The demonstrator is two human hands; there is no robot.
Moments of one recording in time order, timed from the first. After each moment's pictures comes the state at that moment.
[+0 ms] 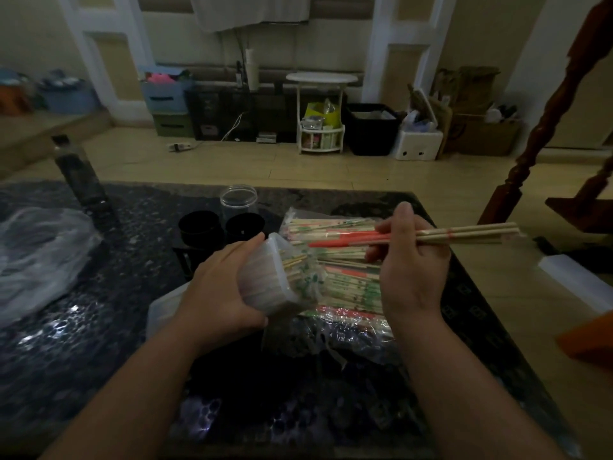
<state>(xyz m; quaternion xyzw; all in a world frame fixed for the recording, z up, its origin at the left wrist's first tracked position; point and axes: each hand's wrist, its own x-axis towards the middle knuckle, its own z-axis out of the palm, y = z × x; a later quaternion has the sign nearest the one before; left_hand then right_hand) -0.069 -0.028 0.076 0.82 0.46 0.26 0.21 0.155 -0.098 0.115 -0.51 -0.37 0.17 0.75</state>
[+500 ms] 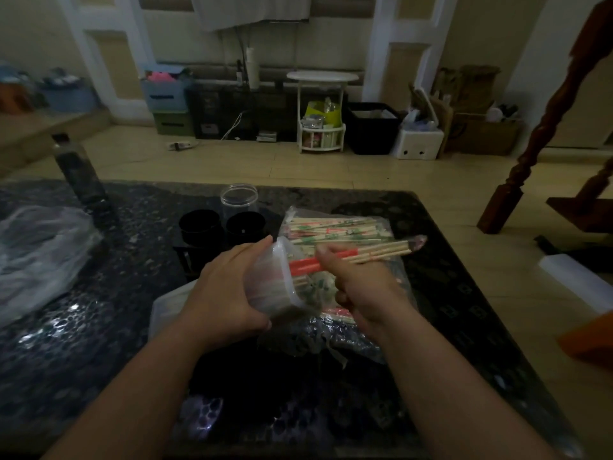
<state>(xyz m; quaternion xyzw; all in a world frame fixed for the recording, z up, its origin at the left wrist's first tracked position) -0.065 -0.026 0.070 0.83 0.47 0.24 0.20 0.133 -0.094 0.109 -0.55 -0.33 0.49 0.59</state>
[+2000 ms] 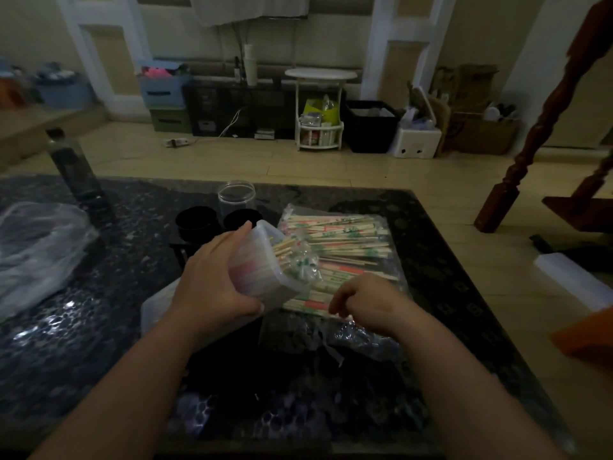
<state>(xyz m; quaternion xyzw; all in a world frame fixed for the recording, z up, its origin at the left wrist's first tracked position) -0.069 -0.021 0.073 0.80 0.48 0.31 0.18 0.170 -0.088 0.087 -0.74 -0.58 0.32 0.13</state>
